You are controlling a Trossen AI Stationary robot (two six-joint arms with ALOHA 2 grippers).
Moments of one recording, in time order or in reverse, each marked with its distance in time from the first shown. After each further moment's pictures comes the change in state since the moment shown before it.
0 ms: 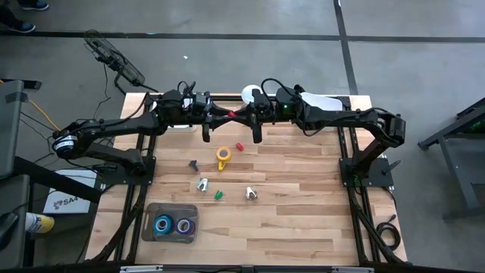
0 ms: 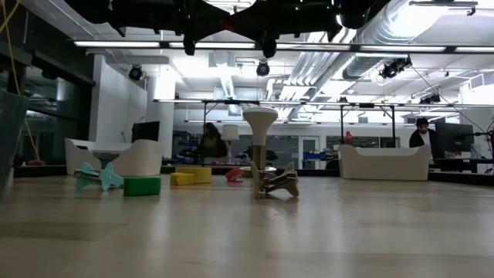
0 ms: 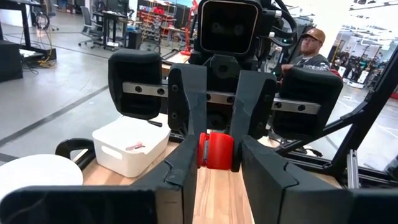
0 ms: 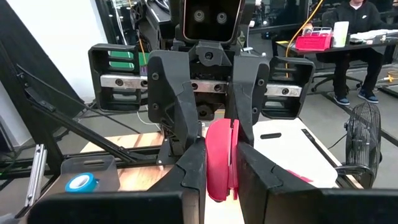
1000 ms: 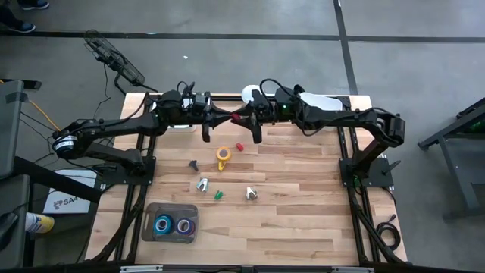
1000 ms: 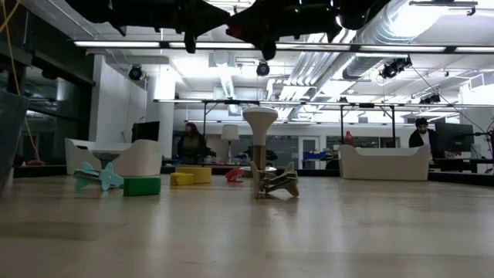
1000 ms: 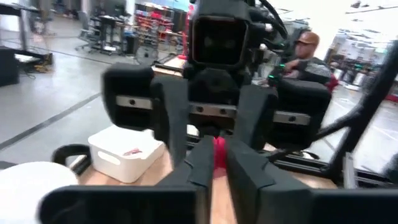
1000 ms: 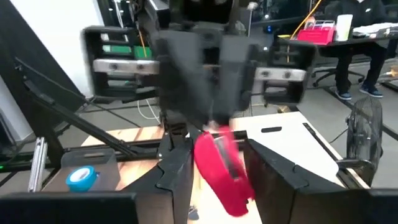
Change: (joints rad) left arm 0.001 0.000 0.002 0.011 0.007 0.000; right arm 0.000 0.001 0.000 -0.013 -0.009 -0.007
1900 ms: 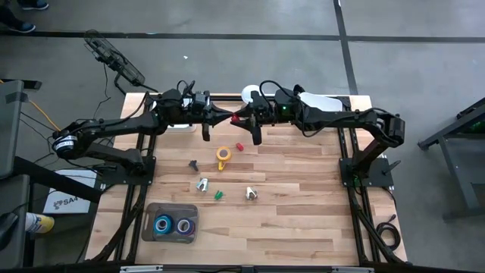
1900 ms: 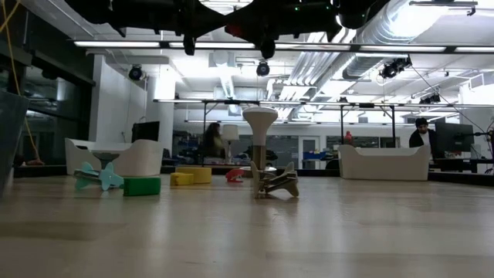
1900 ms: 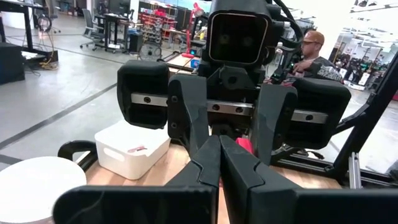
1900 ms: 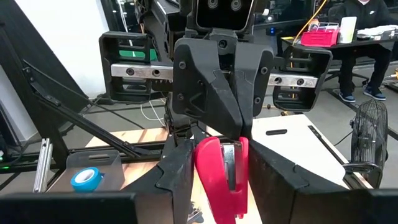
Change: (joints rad) left arm 0.001 0.000 -0.002 -0.007 0.007 0.000; right arm 0.001 -0.001 0.000 0.007 0.000 0.003
